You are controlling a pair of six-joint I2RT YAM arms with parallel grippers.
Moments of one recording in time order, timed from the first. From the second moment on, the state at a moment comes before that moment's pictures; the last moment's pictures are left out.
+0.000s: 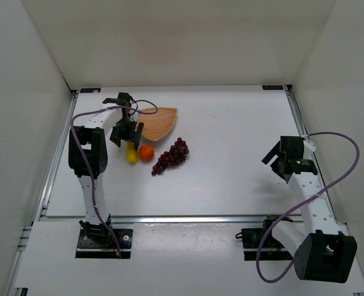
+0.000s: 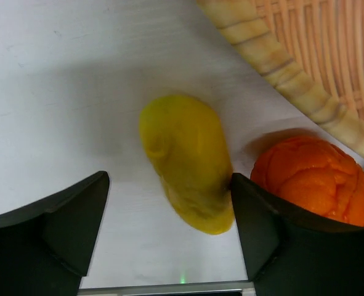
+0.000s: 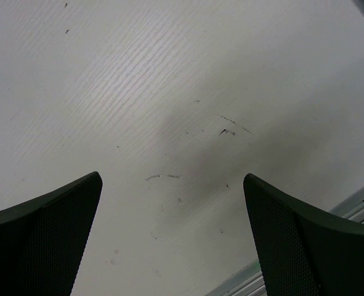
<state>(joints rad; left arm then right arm) -0.15 2.07 1.65 -0.99 0.00 0.06 -0.02 0.98 0.72 -0.71 0.32 0.62</state>
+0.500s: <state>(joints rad) -0.13 2.11 1.62 -1.04 0.02 0.07 -0.02 1.00 0.76 -0.71 0.34 0.62</state>
